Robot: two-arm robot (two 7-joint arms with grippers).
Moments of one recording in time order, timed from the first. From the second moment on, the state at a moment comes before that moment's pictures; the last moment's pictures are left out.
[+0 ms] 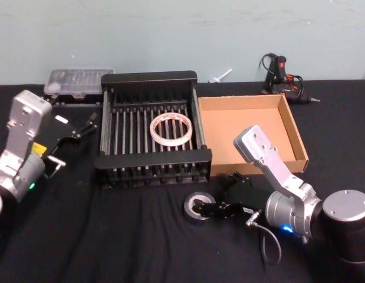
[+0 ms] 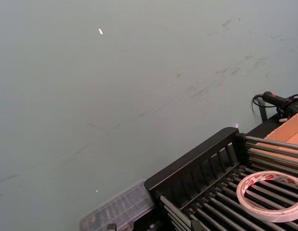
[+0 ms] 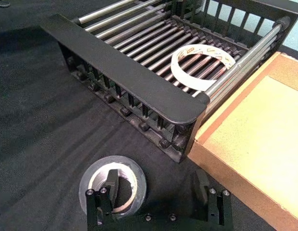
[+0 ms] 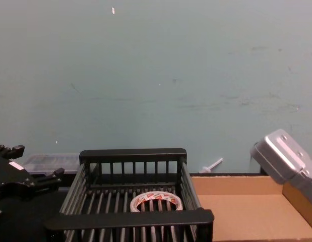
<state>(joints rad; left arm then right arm) -0.20 0.60 0.45 -1.41 -0.25 -0.12 0.03 0.14 0.42 -0.49 -1.60 0.20 0.45 0.41</state>
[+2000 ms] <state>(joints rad) -0.20 0.60 0.45 -1.41 -0.25 -0.12 0.03 0.10 0.46 -0.44 -1.64 0.24 0.36 0.43</state>
